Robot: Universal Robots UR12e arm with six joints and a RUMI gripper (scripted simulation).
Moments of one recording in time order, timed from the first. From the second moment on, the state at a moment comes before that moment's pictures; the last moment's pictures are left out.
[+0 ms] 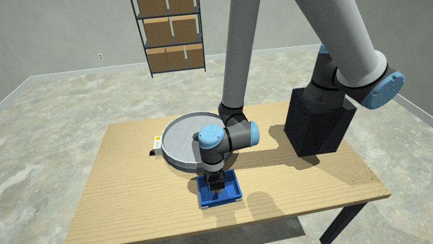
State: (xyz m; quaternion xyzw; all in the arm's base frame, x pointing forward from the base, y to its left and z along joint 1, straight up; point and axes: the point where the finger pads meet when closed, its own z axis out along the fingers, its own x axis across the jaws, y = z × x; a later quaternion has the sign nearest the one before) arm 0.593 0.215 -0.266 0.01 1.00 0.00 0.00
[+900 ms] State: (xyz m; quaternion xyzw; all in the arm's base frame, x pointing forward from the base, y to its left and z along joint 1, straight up) arm 0.593 0.215 -0.271 0.01 1.00 0.00 0.00
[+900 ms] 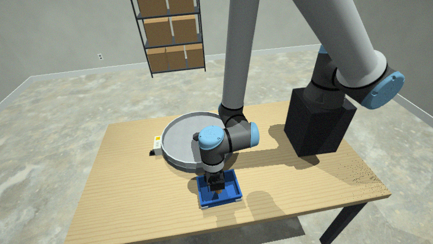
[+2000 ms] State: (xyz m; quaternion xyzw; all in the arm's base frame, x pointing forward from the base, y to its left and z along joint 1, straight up) arm 0.593 0.215 -0.271 0.01 1.00 0.00 0.00
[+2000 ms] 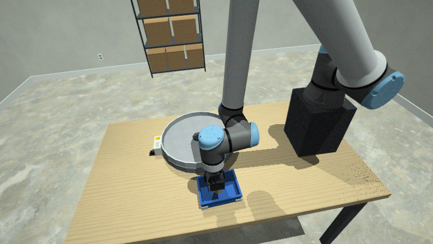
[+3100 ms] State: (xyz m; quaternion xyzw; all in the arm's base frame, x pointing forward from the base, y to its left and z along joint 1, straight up) arm 0.593 0.215 -0.270 0.01 1.00 0.00 0.00
